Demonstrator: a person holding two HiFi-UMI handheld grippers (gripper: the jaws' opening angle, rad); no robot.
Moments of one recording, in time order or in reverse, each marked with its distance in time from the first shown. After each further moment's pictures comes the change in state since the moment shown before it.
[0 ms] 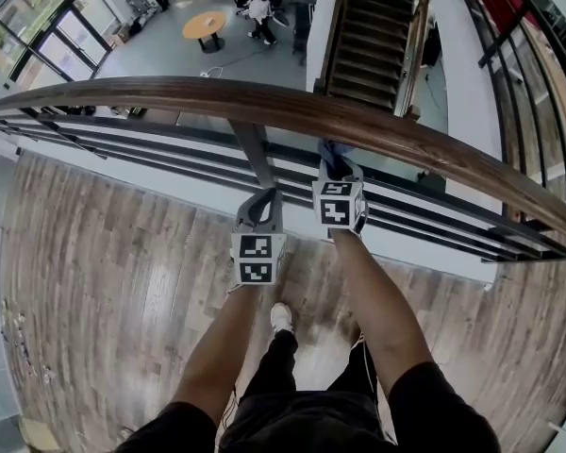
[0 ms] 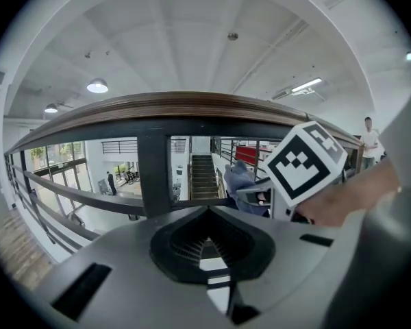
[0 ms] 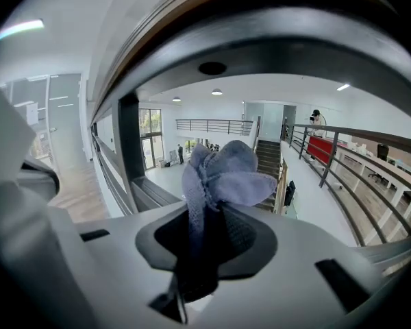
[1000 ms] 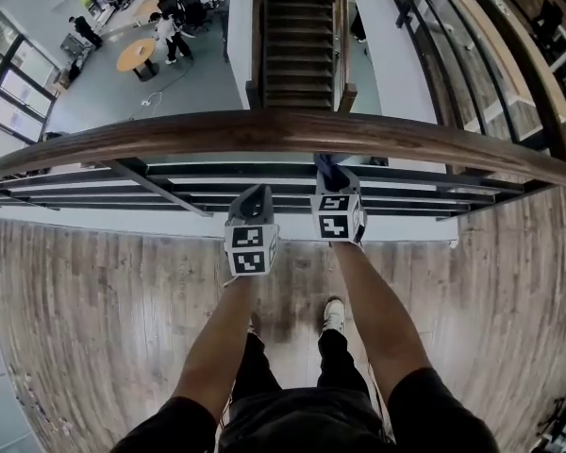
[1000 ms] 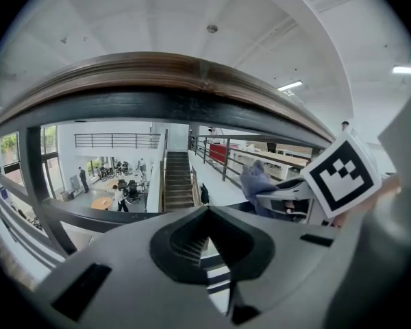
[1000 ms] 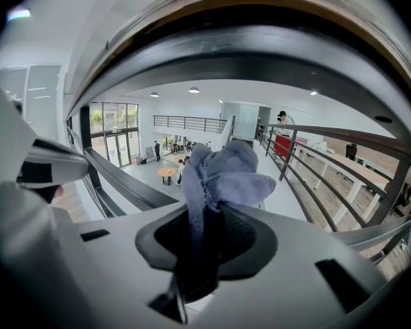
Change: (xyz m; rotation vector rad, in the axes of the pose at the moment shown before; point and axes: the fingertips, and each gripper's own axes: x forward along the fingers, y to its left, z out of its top) left arm 0.086 -0.286 0.033 0.018 0.027 -0.191; right arm -0.137 -0.291 -0.098 0.042 0.014 -0.195
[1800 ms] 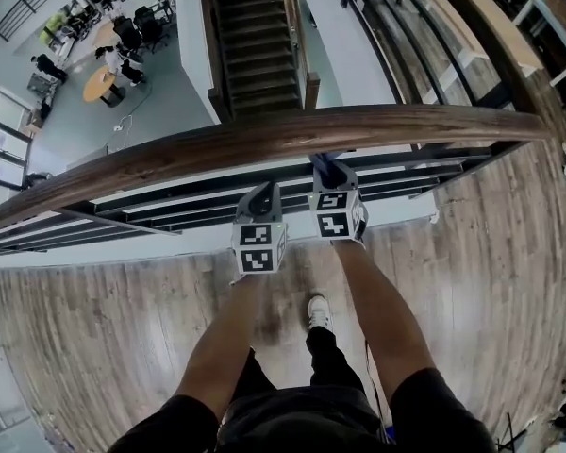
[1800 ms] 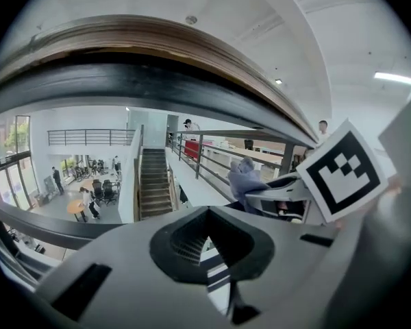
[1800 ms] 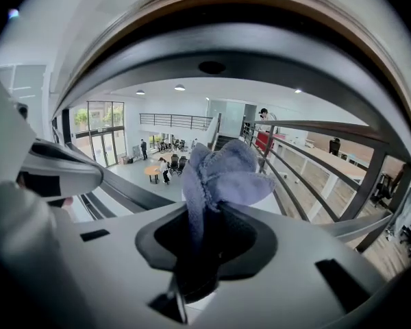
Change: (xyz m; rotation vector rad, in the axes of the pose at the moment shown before) left arm 0.082 -0.193 0.015 0.055 0.028 -0.177; right arm -0.040 -0.176 -0.049 0.030 0.034 -0.097
